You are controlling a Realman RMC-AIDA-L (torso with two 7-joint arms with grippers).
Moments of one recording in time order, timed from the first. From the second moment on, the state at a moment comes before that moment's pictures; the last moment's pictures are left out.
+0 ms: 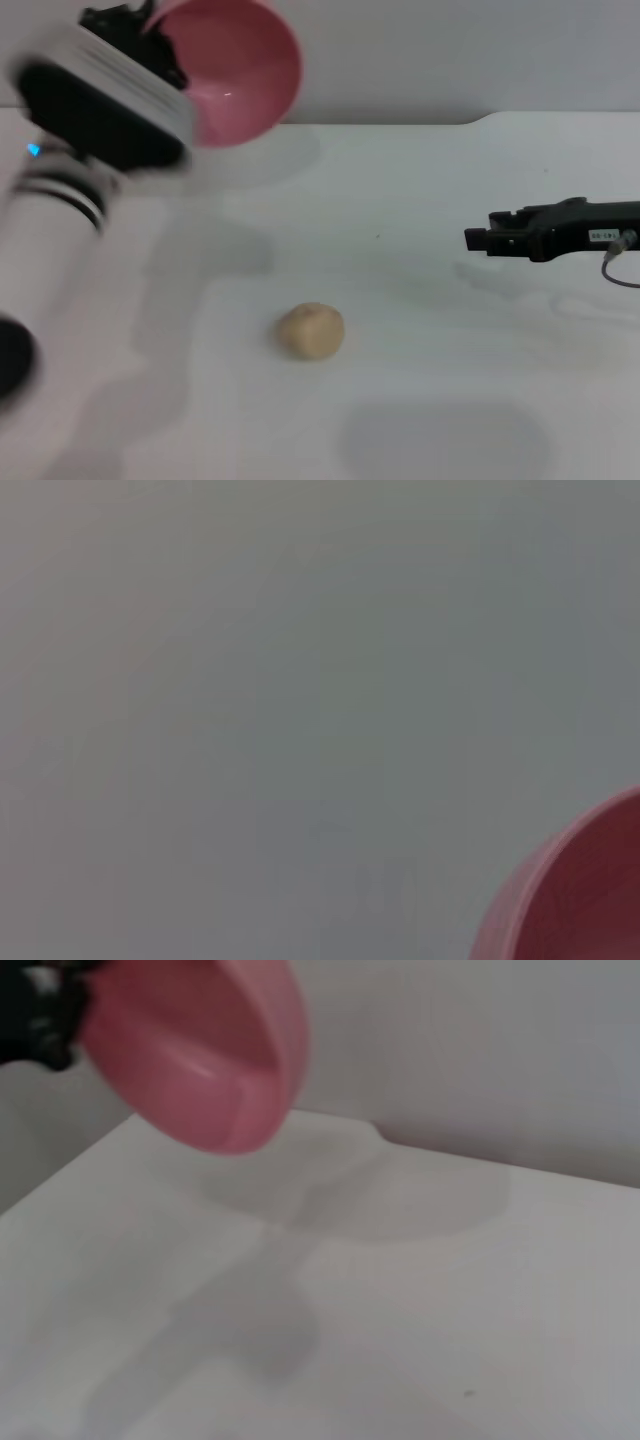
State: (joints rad) left arm -0.23 -2.06 2.08 1.23 -1.33 0.51 1.61; right arm 0.42 2.08 -1.03 -1.06 -2.07 -1.34 2.07
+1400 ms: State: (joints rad) left arm -0.36 -2.03 0.83 1.33 -0.79 -1.50 0.71; right arm 0.68 2.08 -1.79 -1.00 -2.09 -1.07 2.07
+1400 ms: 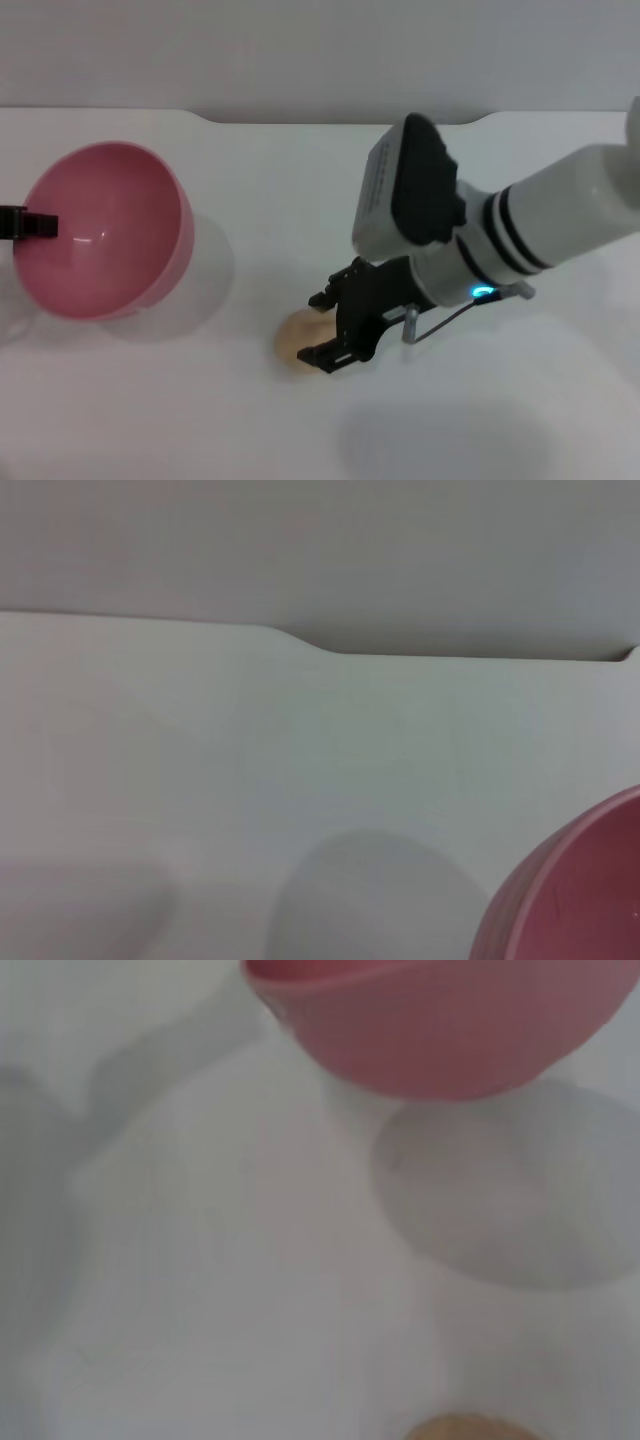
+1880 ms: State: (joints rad) left arm -0.37 -2.04 0.83 1.33 -0.79 -1.49 0.71; right arm 0.69 2.09 -1.95 -0.93 -2.08 -0.88 2.13
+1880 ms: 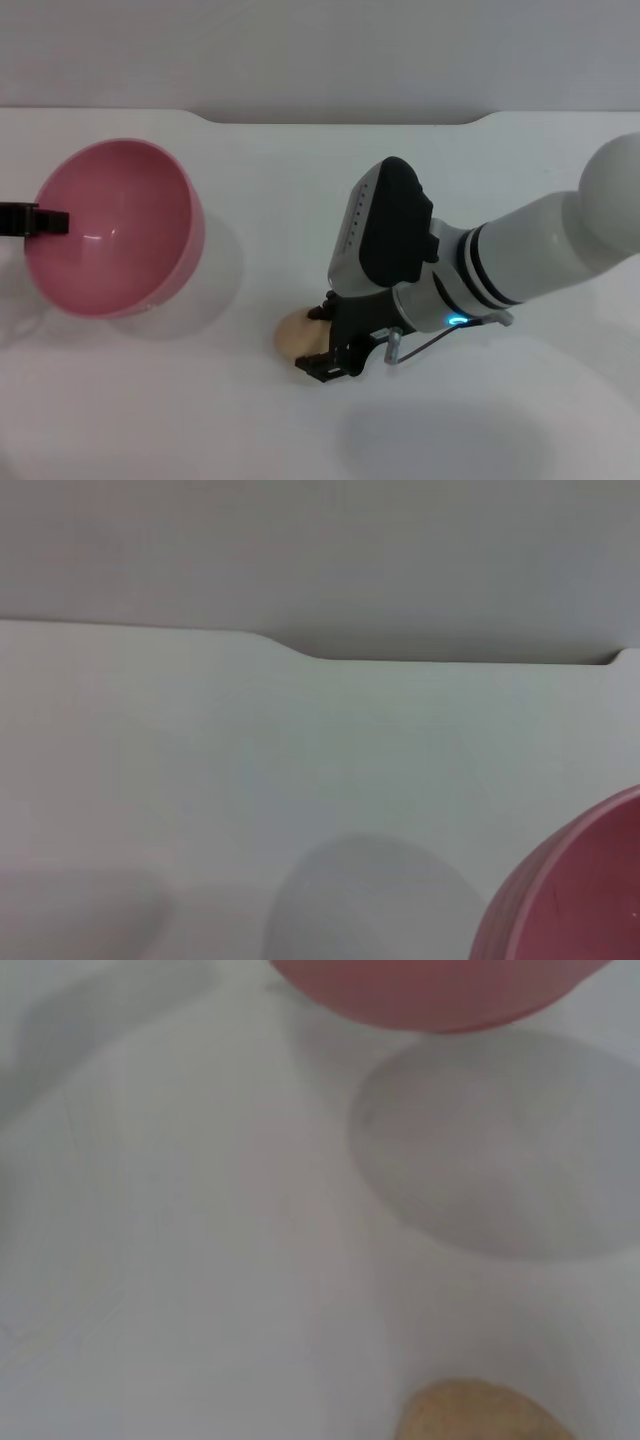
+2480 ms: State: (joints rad) left arm -0.40 -2.05 0.84 1.31 -0.75 -1.47 0.71; right arm 0.60 2.07 -1.75 -0.97 -1.99 -0.91 2.12
